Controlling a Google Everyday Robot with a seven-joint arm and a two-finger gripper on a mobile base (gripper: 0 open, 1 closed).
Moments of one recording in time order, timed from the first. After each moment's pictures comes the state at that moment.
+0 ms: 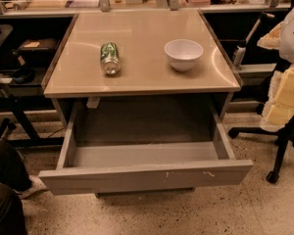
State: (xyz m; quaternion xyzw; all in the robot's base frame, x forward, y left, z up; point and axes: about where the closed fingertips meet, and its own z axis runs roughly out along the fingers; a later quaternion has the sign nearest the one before) arm 0.438 -0.216 0.977 -0.60 0.78 -0.04 0.16
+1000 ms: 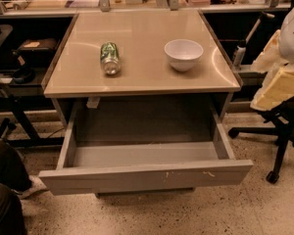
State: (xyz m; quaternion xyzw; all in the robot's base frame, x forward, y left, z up) arm 0.438 -0.216 0.977 -0.60 0.78 -0.04 0.16
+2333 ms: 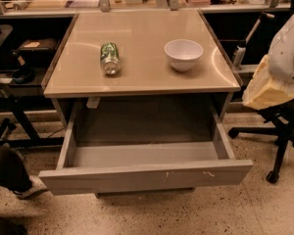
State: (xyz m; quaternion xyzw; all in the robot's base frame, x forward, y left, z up) arm 0.430 -0.205 0.952 -0.61 0.78 -0.02 0.15
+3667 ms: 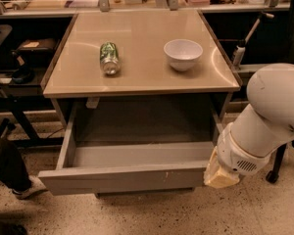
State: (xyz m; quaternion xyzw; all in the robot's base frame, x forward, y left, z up) arm 0.365 -0.157 0.759 -0.62 0.77 0.11 0.07
